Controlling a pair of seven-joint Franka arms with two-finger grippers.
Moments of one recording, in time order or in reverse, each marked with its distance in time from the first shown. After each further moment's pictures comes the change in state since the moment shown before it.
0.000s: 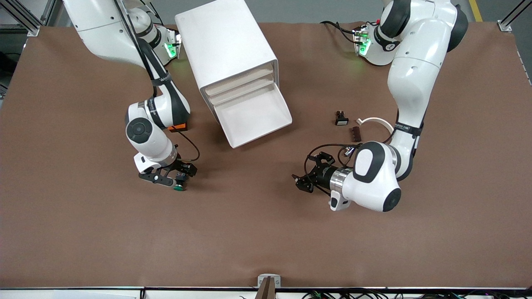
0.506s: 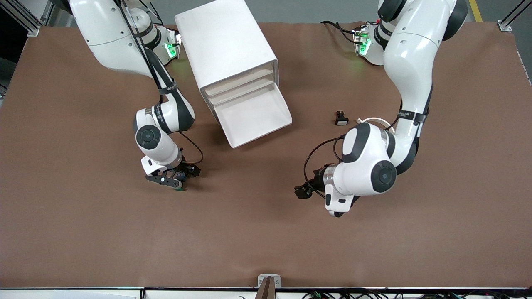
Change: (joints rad) left arm -0.076 -0.065 0.002 -0.002 0.305 0.218 0.020; right arm 0.002 0.059 -0.008 0.012 0.000 0.014 0.001
